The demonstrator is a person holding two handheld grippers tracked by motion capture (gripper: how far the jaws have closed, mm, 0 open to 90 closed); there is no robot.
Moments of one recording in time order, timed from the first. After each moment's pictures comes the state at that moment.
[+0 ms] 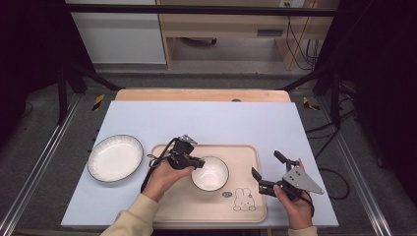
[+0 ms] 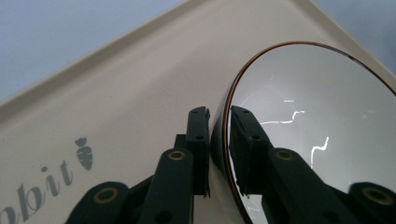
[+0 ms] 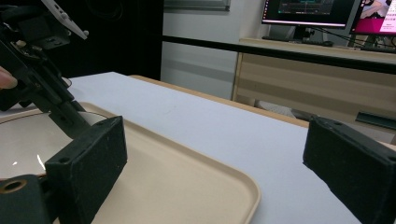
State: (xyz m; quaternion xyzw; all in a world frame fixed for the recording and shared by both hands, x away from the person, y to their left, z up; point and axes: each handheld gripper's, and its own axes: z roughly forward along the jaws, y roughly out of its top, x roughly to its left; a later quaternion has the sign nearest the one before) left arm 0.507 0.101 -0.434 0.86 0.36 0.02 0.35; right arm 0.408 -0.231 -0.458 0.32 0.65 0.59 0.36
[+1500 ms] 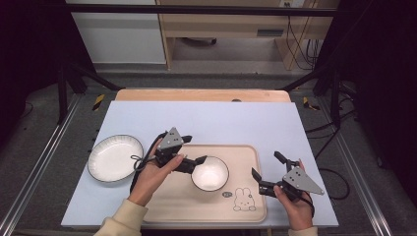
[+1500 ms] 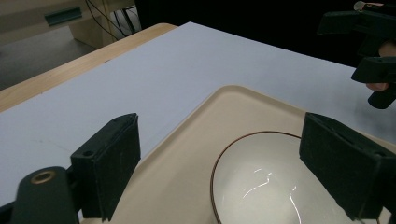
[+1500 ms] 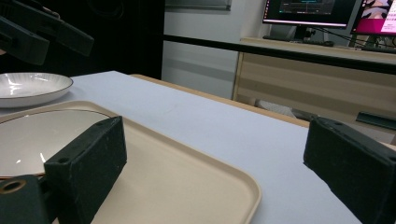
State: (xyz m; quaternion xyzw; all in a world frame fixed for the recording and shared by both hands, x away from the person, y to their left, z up) left arm 0.482 0.130 -0.395 0.81 0.23 0.15 0.52; right arm 0.406 -0.231 -0.458 0.32 0.65 0.58 0.36
